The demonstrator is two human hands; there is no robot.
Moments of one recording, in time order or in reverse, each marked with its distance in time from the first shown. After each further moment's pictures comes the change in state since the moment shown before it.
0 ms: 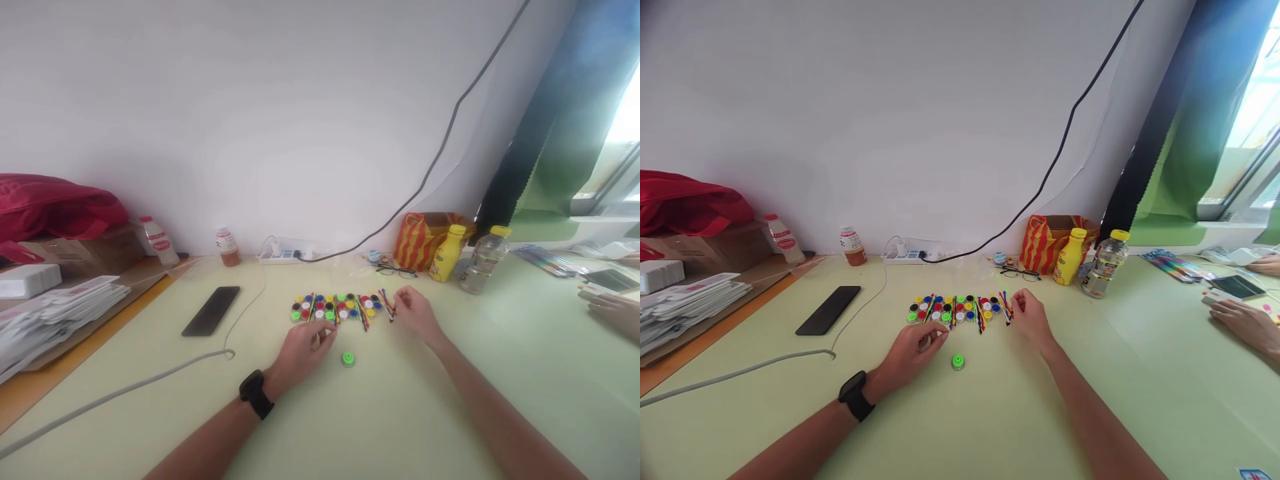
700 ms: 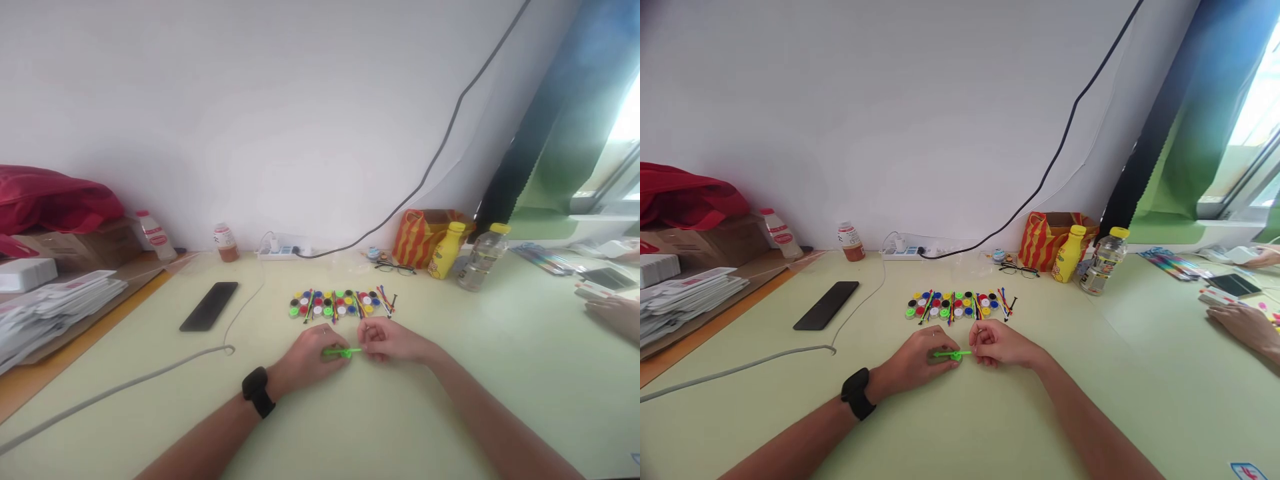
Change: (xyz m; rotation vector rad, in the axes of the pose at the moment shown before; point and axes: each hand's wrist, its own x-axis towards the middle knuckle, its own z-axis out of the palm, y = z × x) left_hand -0.004 0.012 0.006 -0.044 -0.201 0.213; right_hand -0.045 -0.040 0.012 0.313 -1.001 0.118
